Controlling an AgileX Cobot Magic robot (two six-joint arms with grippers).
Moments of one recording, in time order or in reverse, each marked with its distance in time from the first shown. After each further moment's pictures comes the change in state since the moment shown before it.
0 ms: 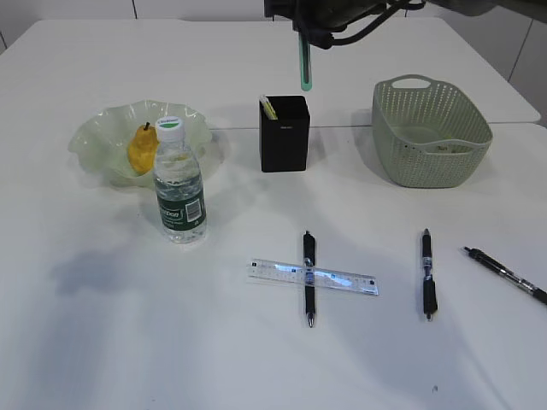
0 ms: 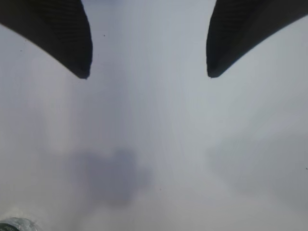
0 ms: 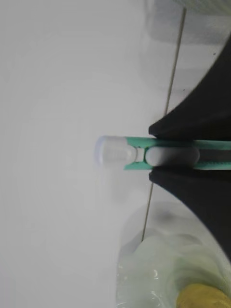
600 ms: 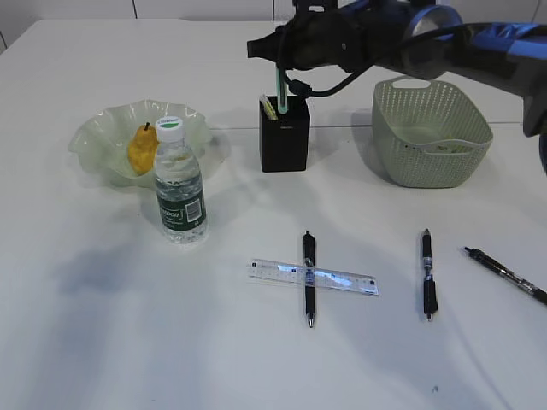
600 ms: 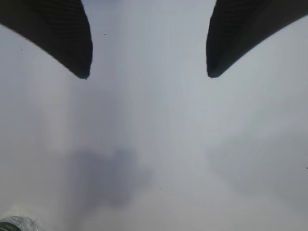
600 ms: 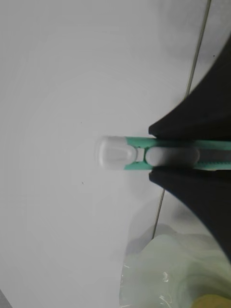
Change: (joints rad) left arm 0.000 0.000 0.000 0.000 -0.002 0.000; right arm 0.000 0.152 0.005 -0.006 -0.281 -0.002
